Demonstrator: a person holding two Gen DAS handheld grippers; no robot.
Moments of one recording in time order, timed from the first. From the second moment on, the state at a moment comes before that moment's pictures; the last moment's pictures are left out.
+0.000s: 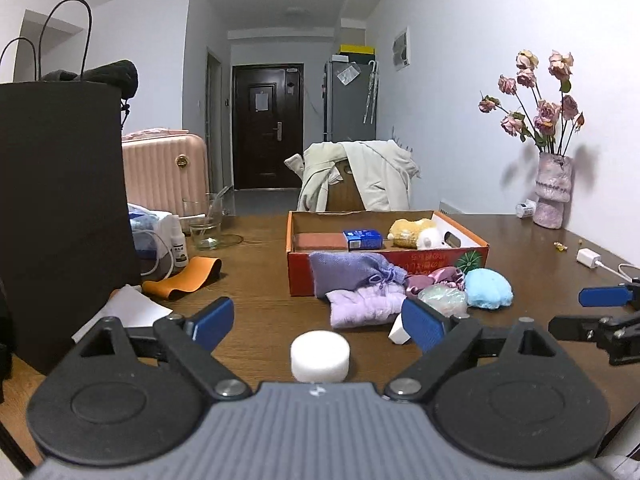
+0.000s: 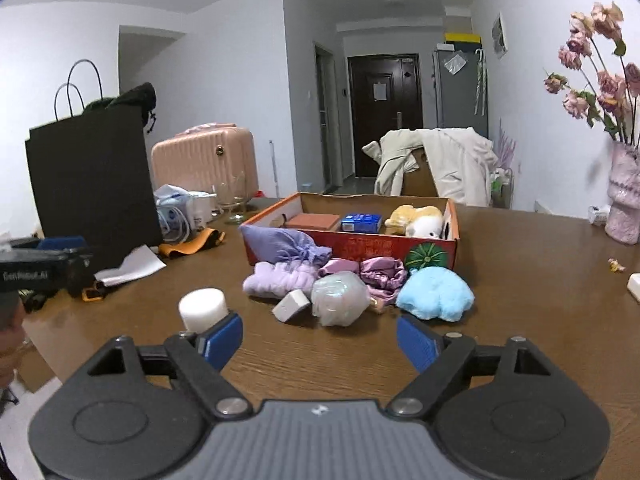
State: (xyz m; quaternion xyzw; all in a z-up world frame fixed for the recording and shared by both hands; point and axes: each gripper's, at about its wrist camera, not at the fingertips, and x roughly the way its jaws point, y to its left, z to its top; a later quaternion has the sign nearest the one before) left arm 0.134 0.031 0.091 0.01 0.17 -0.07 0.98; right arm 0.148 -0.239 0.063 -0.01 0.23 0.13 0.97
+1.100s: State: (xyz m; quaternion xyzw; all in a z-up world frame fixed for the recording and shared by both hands) left arm 0.333 0.019 0.058 -0.06 0.23 -0.11 0.97; right arm 0.357 -0.185 0.023 0.03 0.27 0.16 0.95
